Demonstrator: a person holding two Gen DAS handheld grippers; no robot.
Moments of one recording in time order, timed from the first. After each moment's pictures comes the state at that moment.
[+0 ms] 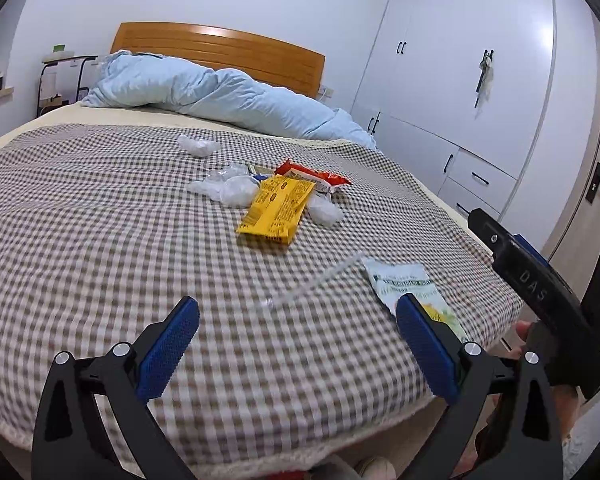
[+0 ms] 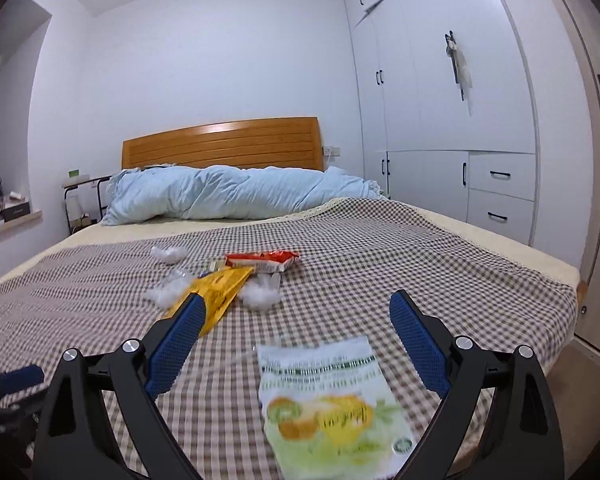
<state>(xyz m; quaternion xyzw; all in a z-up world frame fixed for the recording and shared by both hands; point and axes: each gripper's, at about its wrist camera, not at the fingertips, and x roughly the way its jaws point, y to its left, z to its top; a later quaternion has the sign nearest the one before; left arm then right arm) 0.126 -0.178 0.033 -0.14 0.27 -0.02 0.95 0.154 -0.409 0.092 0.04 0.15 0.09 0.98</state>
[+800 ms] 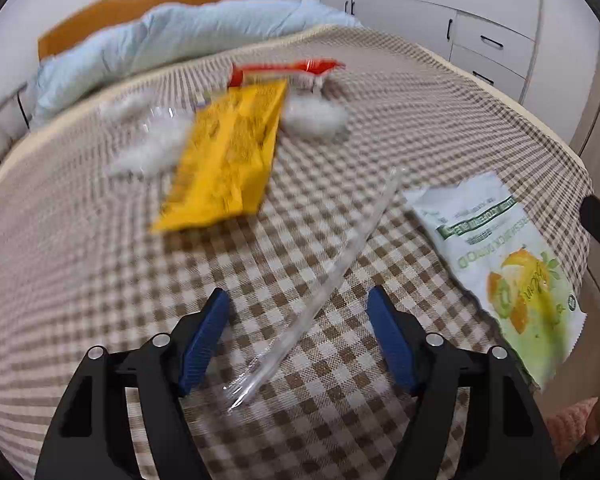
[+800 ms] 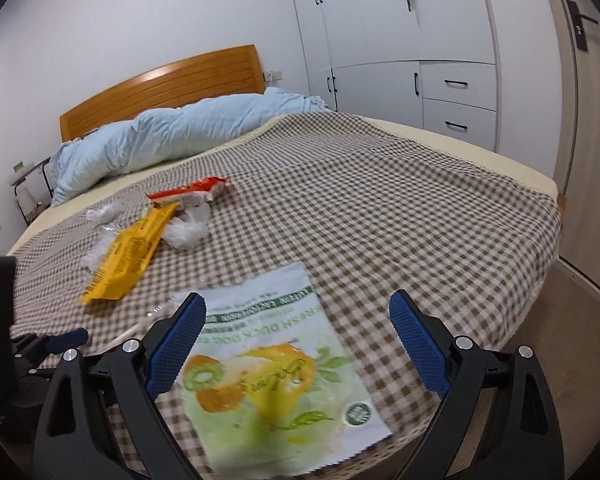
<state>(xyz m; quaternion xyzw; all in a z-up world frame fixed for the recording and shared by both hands) 0.274 -0.225 -0.033 0.02 0.44 -0.04 0.90 0.188 -0.453 0.040 0.08 0.30 0.00 0.95</state>
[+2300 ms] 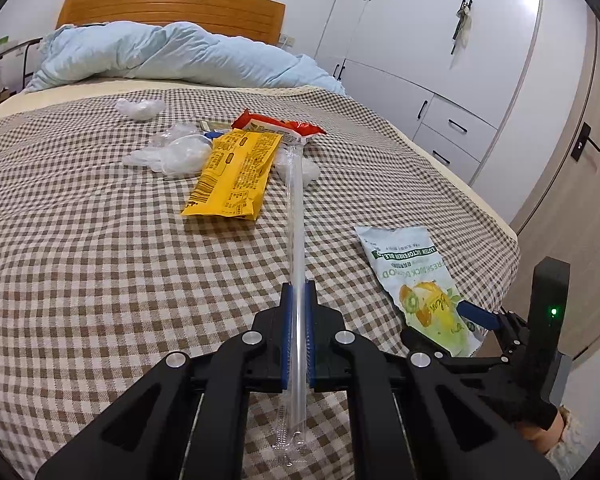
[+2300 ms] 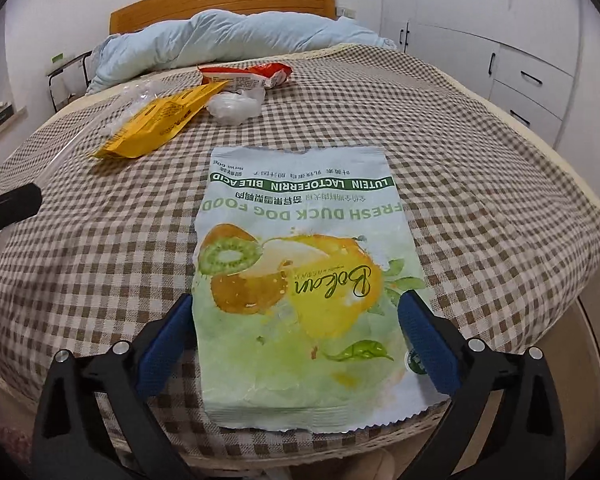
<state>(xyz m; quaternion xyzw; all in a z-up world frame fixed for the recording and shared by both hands) 0.195 -0.186 0.004 -0.11 0.35 -0.11 0.92 0.189 -0.413 -0.021 -0.04 0.40 0.10 0.91</state>
